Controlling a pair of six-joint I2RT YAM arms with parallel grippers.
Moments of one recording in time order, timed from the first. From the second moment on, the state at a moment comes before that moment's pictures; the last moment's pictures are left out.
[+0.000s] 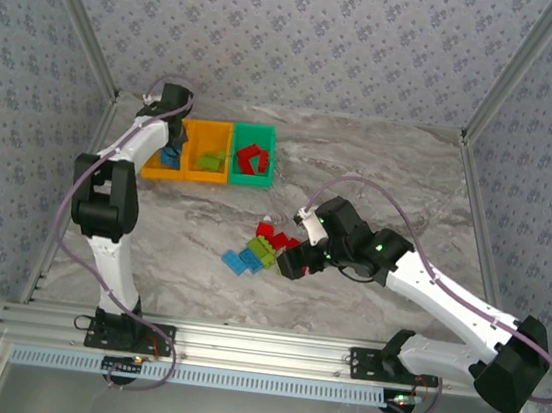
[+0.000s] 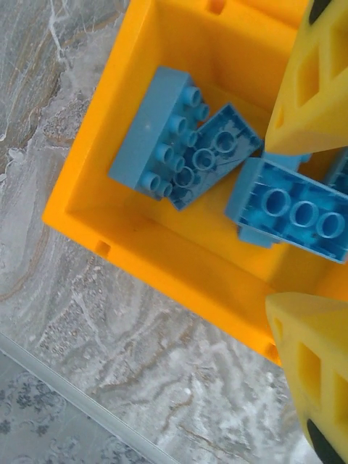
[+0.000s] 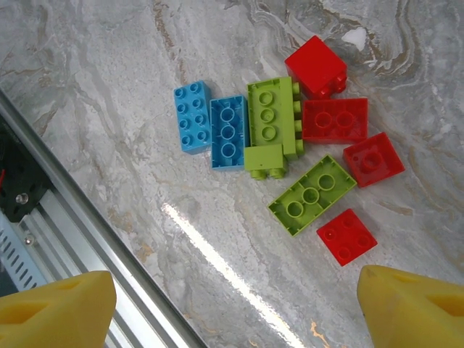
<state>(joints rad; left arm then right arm) -0.11 1.96 1.60 -0.63 -0.45 -0.49 0.84 1.15 0.95 -0.70 -0.20 0.25</state>
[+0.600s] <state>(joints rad) -0.63 1.02 1.19 -0.75 -0.10 -0.21 0.78 1.37 0.88 -0.56 -0.03 0.47</state>
